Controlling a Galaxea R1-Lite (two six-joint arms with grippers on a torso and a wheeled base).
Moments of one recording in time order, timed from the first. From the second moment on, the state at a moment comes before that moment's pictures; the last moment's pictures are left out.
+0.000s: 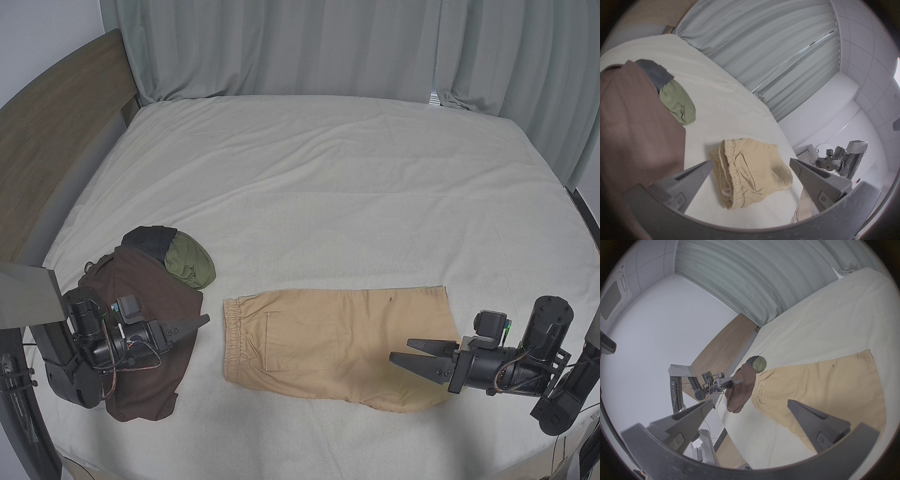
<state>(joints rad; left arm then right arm) -0.01 2.18 -0.39 -1.55 -0.82 -0.46 0.45 1.87 -0.15 -1.54 0.54 0.50</state>
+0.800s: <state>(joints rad) -0.08 2.40 -0.43 -1.55 -0.75 -0.44 0.44 1.88 -0.15 -1.54 0.54 0.50</state>
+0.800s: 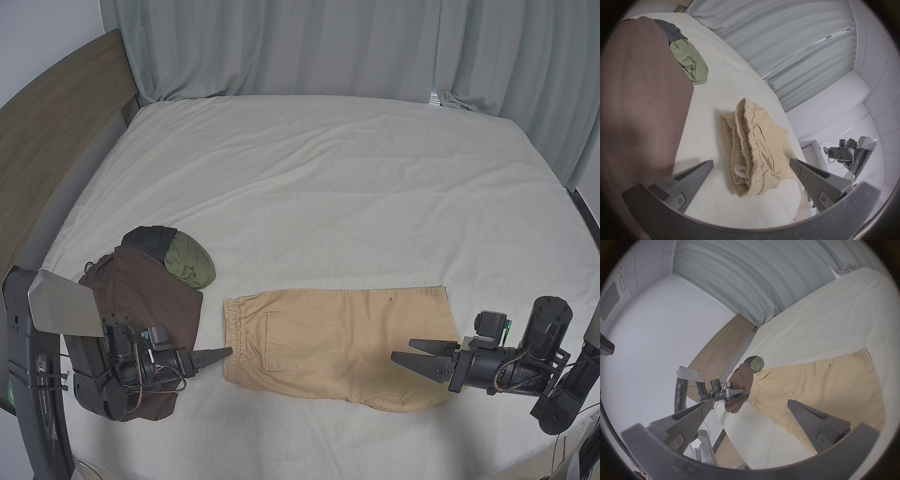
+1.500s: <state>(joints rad) -0.17 2.52 -0.52 -1.56 -0.61 -0.43 0.44 1.89 -0.15 -1.54 0.54 0.49</state>
